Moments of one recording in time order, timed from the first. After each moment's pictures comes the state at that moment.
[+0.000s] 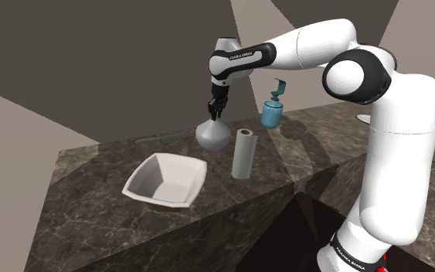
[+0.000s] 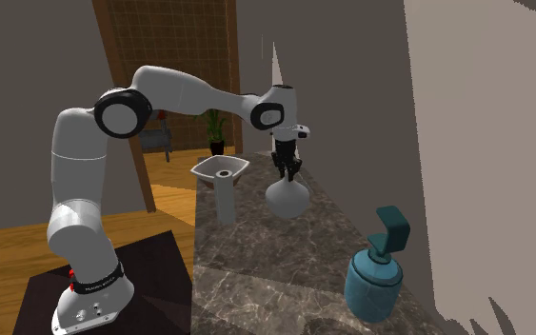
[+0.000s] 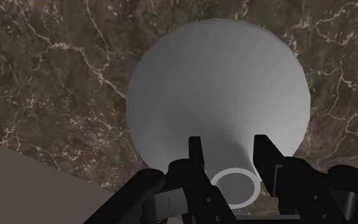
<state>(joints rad) 0.01 0.31 -0.11 -1.59 0.05 1.99 -0.32</state>
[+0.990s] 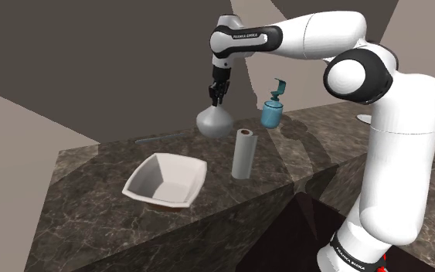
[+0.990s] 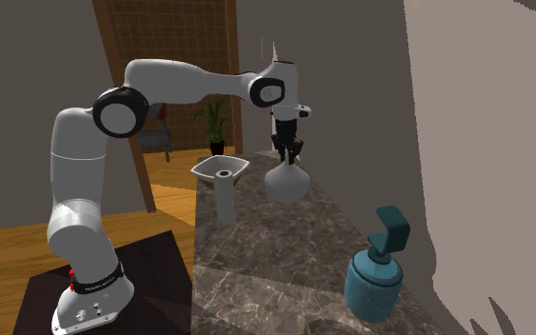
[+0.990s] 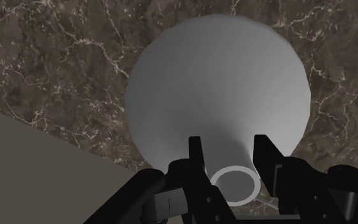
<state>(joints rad) 0.01 0.30 -0.12 -1.42 0.05 1.80 -0.31</state>
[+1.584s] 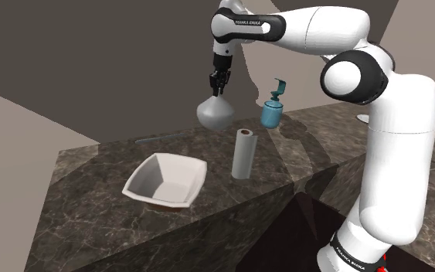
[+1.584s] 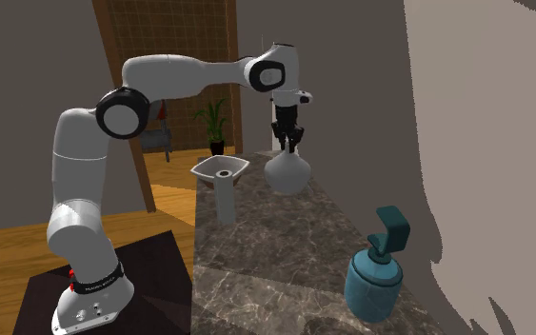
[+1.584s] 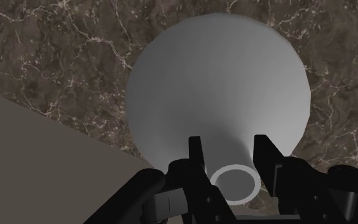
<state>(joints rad) 0.00 0.32 -0.12 -1.27 0.05 1.67 -0.31</state>
